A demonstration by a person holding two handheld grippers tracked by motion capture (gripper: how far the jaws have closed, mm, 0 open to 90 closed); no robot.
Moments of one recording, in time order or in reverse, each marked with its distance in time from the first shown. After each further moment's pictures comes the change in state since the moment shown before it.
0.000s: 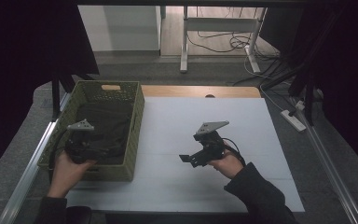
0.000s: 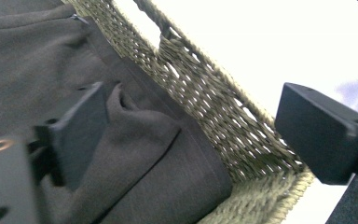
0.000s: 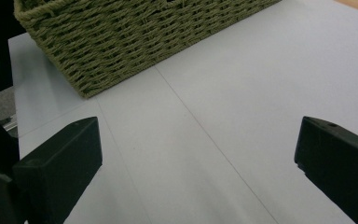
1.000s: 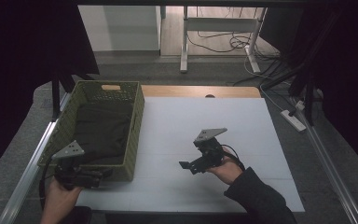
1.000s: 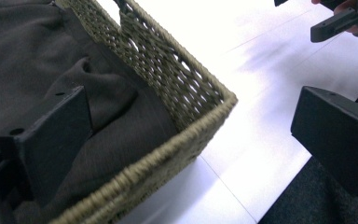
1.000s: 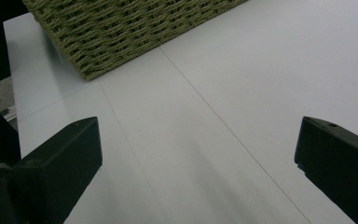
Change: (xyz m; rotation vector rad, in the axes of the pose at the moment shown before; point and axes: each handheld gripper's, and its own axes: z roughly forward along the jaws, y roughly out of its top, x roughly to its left) left arm -0.045 -0.049 -0.032 -0.098 0.006 -0.001; right arm 0.010 -0.015 0.005 0.032 -0.007 -0.005
